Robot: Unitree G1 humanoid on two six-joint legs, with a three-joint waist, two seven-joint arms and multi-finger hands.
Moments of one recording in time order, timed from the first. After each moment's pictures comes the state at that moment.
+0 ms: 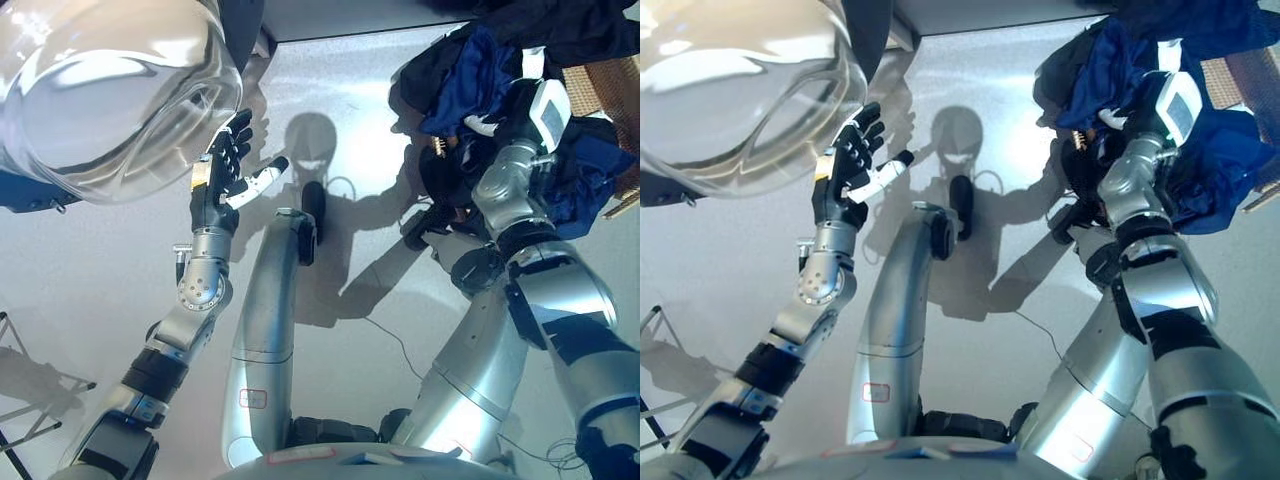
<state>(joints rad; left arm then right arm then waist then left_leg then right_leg) -0.27 0.47 -0.34 0.09 -0.37 -0.33 0.41 -1.04 -0.50 0.29 1.16 -0.13 -0.08 -0.65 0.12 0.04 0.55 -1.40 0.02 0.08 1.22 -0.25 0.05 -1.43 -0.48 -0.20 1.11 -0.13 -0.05</state>
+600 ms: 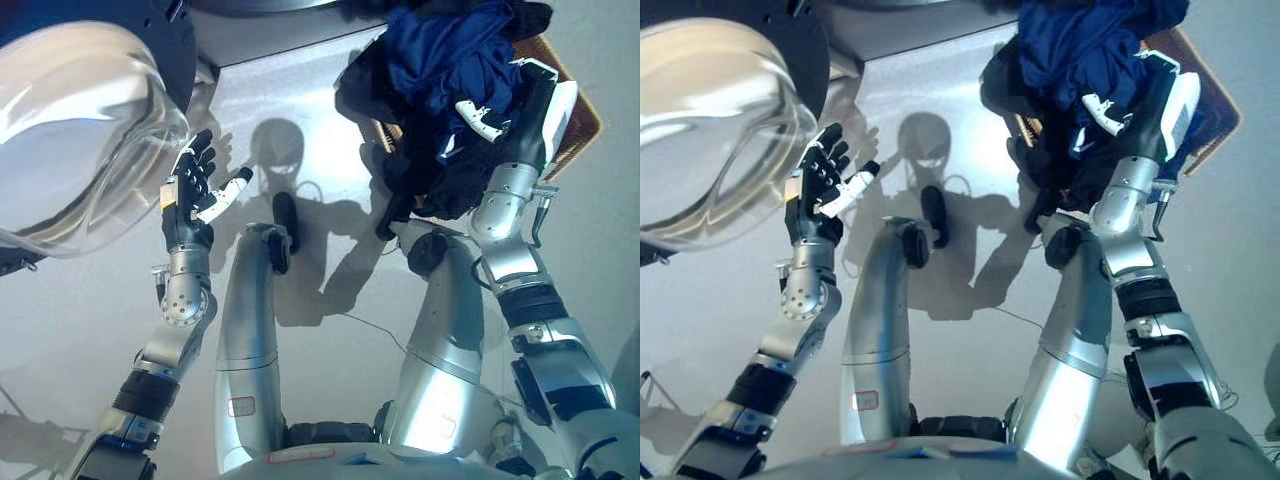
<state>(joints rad) -0.15 0.44 -0.23 0.09 -0.37 -0.33 0.44 -0.62 -0.46 0.11 0.39 -0.03 -0.18 -0.64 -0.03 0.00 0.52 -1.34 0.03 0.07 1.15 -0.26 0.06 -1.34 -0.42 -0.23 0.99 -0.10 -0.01</state>
